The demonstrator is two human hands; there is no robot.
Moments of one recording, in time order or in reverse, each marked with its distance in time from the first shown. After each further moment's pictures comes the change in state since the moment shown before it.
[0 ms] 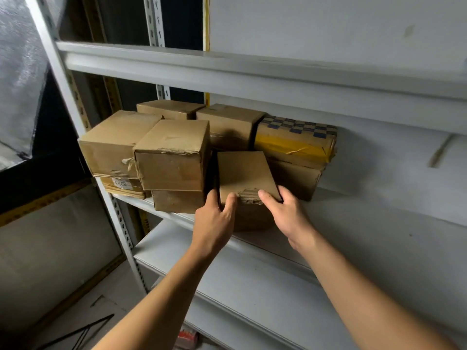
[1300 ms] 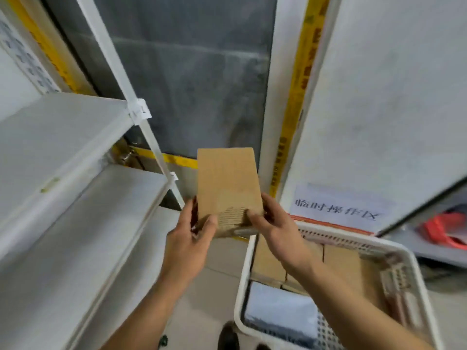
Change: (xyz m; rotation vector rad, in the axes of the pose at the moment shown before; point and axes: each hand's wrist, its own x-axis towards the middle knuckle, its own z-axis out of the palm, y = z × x) left_hand -0.563 0.092 0.313 -0.056 -1.638 0.621; right_hand -0.676 0.191 -0.284 0.264 1.485 0.413
